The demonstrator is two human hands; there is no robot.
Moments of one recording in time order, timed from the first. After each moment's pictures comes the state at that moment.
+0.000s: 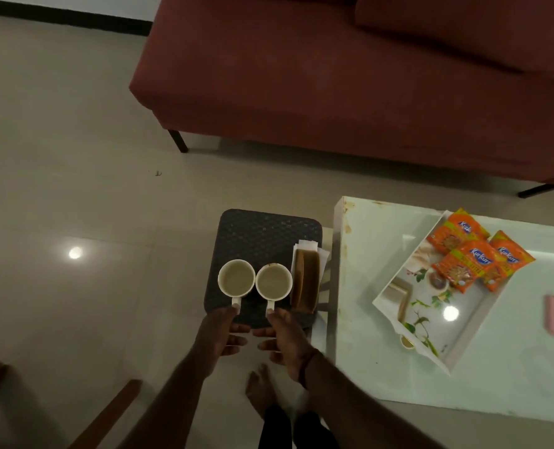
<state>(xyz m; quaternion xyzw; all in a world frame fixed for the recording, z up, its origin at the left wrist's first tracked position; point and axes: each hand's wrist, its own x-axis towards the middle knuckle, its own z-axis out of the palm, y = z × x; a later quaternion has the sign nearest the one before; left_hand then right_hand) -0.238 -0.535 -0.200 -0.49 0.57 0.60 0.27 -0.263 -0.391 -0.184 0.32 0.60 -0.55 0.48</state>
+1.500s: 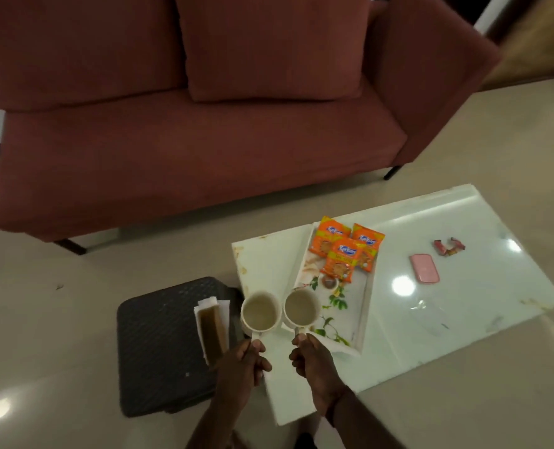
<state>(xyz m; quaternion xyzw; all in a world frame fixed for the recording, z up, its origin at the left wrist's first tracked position) -0.286 -0.329 -0.109 -0.21 0.70 0.62 0.28 -0.263 -0.180 -0.103 0.40 0.60 -0.67 0.17</state>
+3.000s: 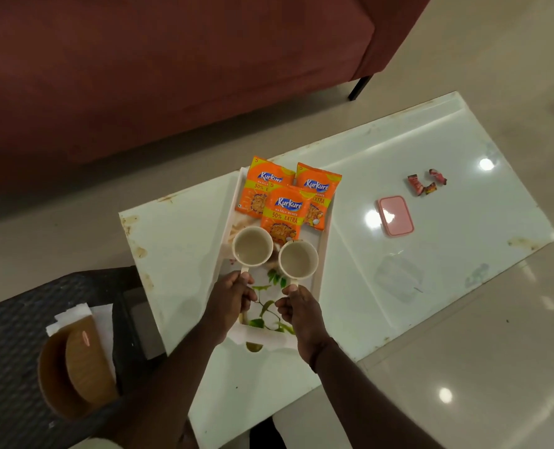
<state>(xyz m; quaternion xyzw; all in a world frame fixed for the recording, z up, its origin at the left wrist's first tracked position) -0.398 -0.140 -0.296 -0.17 0.70 0.59 0.37 -0.316 -0.005 -0.291 0.47 0.54 -0.68 0.11</state>
